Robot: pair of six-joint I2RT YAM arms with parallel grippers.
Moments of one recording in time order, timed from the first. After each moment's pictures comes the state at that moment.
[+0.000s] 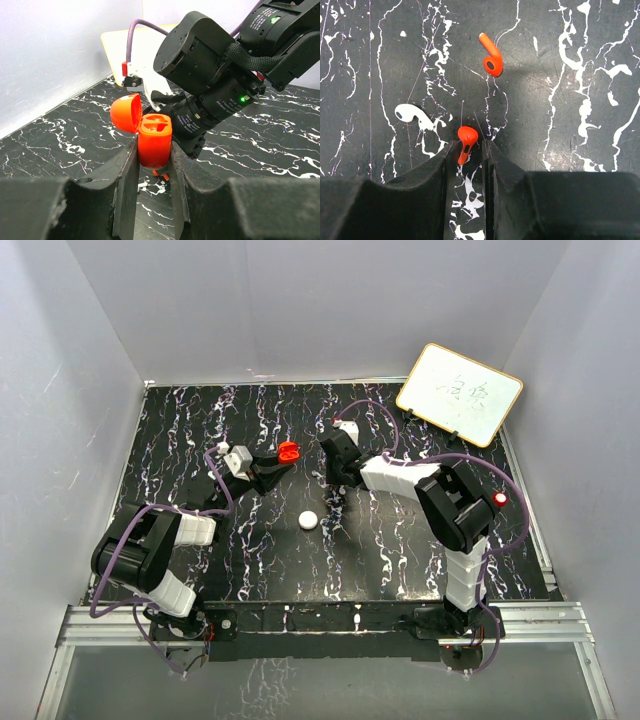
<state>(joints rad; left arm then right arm) -0.30 1.56 0.41 1.48 0.71 -0.17 0.65 1.94 1.25 -0.18 0.28 0.53</state>
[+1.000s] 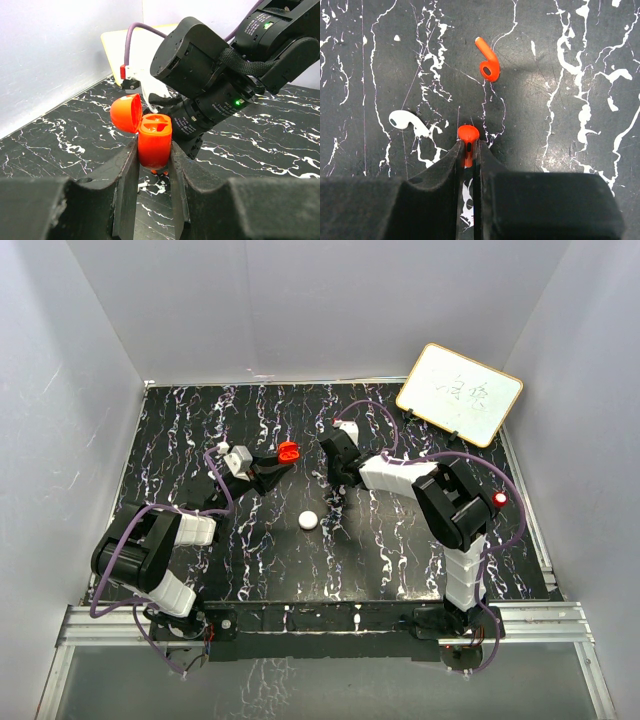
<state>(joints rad) -0.30 1.56 0.41 1.48 0.71 -0.17 0.65 1.97 1.26 -0.17 0.28 0.53</state>
